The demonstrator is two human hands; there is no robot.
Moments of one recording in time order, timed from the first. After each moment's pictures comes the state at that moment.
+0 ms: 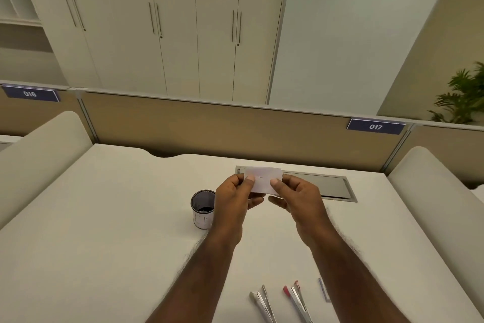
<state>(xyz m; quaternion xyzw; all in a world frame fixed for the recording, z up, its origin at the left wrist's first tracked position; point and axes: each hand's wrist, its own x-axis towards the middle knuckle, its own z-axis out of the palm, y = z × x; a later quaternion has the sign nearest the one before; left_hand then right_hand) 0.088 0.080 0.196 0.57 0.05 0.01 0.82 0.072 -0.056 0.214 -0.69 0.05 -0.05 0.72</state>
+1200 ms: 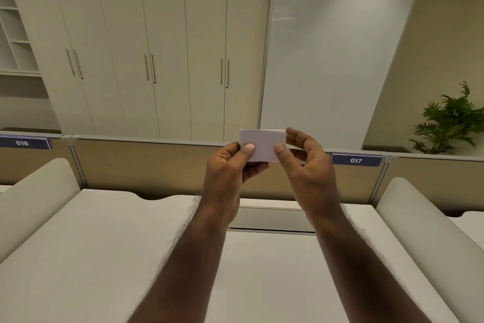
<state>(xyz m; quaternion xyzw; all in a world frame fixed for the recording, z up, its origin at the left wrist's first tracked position) 0.092 0.067 0.352 0.49 -0.15 0.06 0.86 0.073 -0.067 0.357 -0.74 -0.07 -0.32 0.59</state>
